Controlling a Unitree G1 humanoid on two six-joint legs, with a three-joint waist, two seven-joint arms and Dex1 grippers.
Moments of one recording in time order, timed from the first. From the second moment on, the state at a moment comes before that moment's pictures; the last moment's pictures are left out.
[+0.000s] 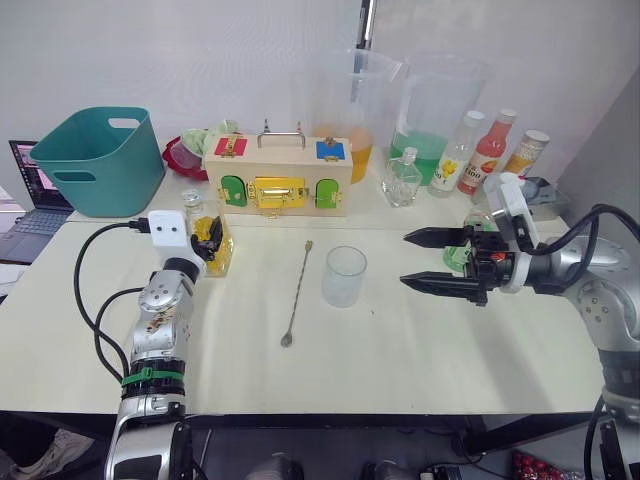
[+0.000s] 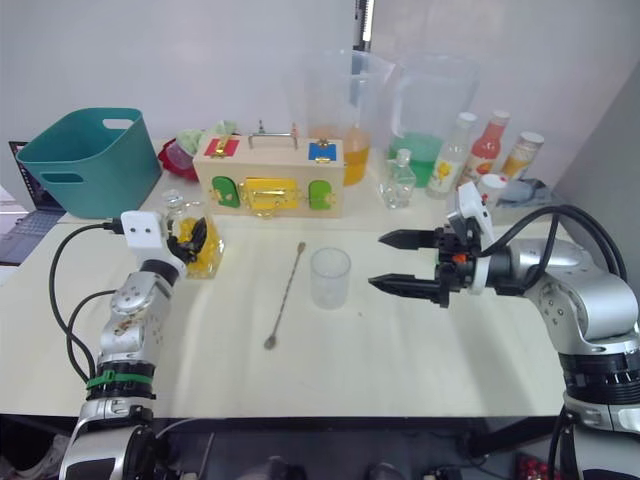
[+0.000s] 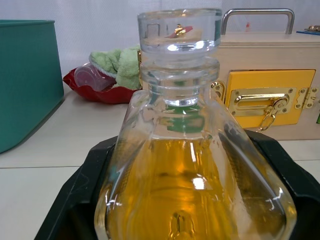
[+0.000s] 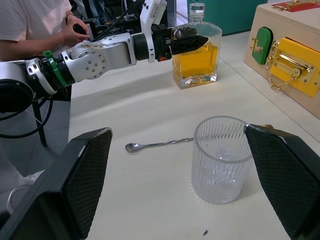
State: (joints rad) left arm -0.59 0.33 0.27 0.35 -0.20 0.07 -0.19; right arm -0.61 -0.84 -0.10 -0.14 0.70 0.68 1.20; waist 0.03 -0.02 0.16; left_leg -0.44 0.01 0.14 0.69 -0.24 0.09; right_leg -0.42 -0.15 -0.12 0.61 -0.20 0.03
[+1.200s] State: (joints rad) left arm -0.54 0.51 -0.12 -0.27 -0.67 0.52 -1.01; right arm -0.50 -0.86 -0.16 -0.23 0.75 0.75 1.17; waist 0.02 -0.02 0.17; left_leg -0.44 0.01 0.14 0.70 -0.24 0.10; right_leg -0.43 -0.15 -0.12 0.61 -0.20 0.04
